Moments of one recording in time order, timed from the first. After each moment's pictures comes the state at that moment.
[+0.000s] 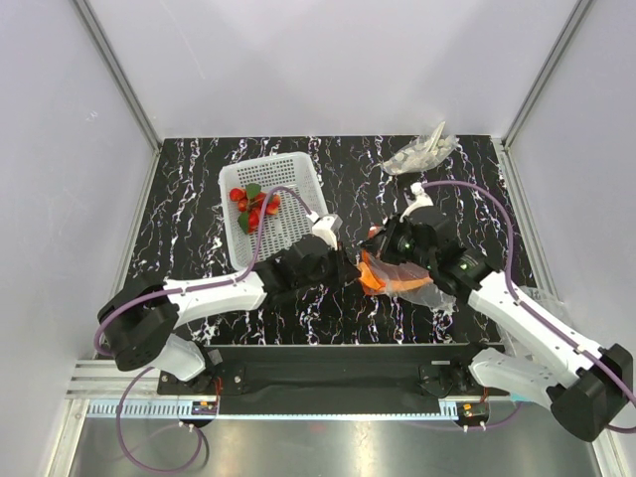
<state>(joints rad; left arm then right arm) -0.97 1.46 0.79 0.18 0.00 -0.76 0.64 1.02 0.86 -0.32 -0.05 0.81</state>
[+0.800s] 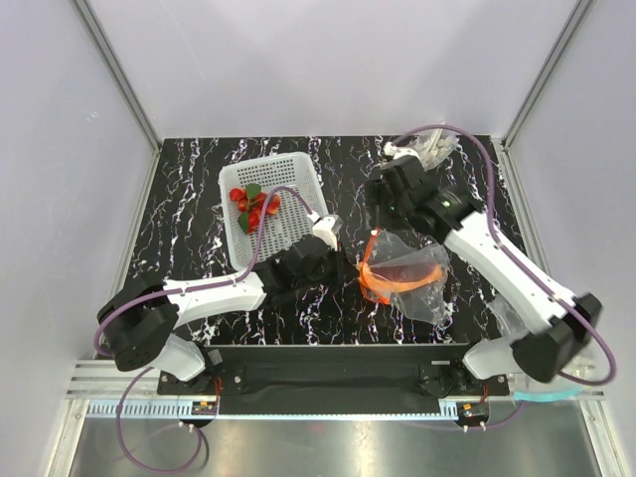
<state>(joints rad) -0.97 1.46 0.79 0.18 -0.01 -0.73 0.64 1.35 1.43 -0.88 0.24 0.46</state>
